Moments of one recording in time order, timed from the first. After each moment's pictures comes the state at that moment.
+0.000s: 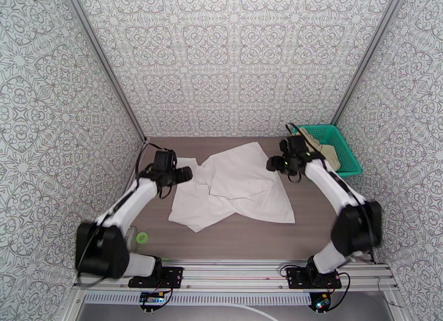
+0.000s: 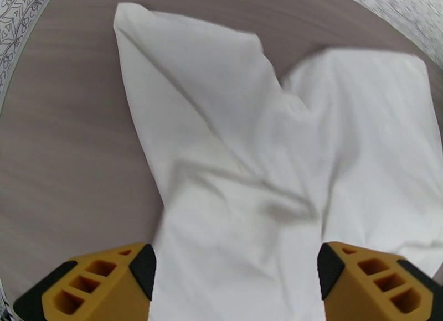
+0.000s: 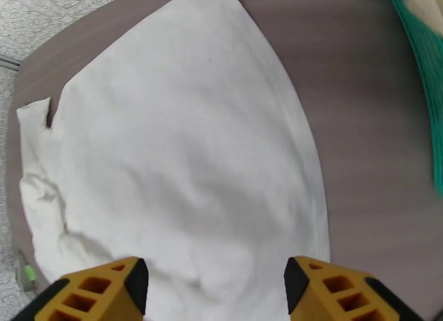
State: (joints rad) left arm -0.07 1.59 1.17 -0.50 0.05 -0.37; right arm 0.19 1.80 1.51 -0.69 -0.16 0.31
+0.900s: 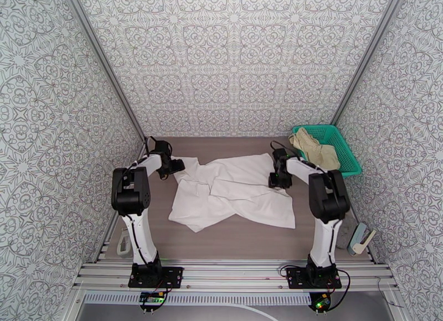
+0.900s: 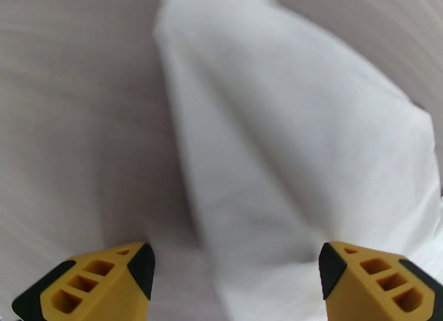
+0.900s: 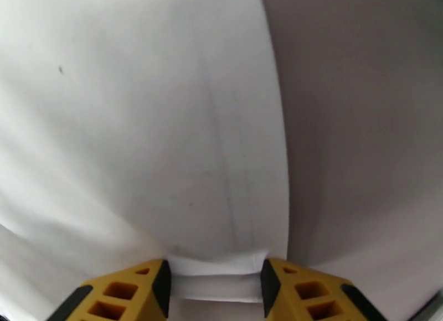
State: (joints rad) left arm 0.07 2.09 1.48 -0.53 0.11 -0.31; right arm 0.21 1.93 1.29 -0.83 0.03 0.28
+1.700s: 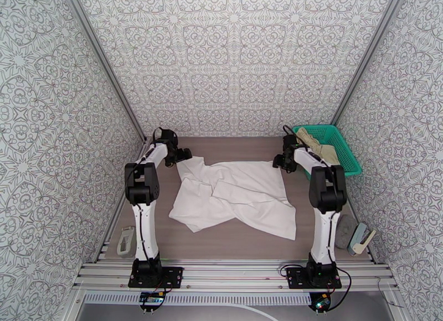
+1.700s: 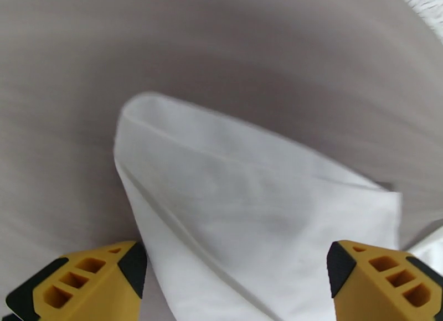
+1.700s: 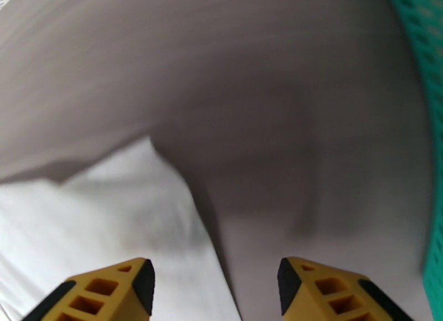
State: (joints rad) left arm 0.04 2.41 2.04 -0.78 0.16 -0.28; right arm 0.08 2.26 1.78 -0.69 -0.03 0.32
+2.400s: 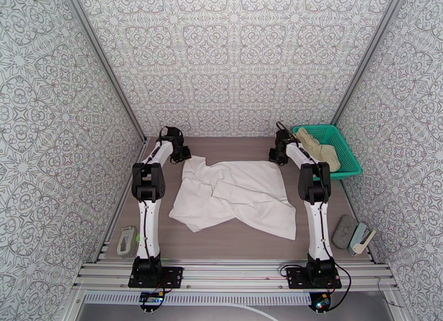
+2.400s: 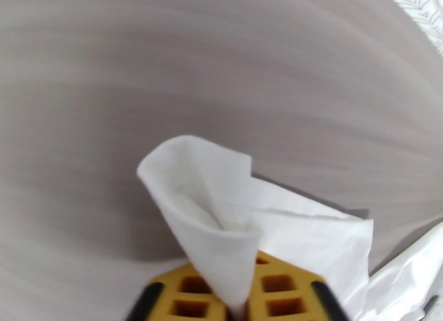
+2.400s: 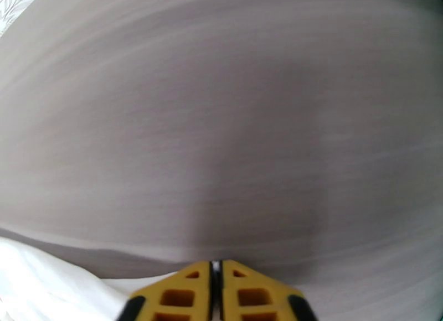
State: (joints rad) left arm -0.01 2.48 2.11 -0.74 0.27 -0.32; right arm 0.12 2.45 2.09 -0.79 -0.09 0.33
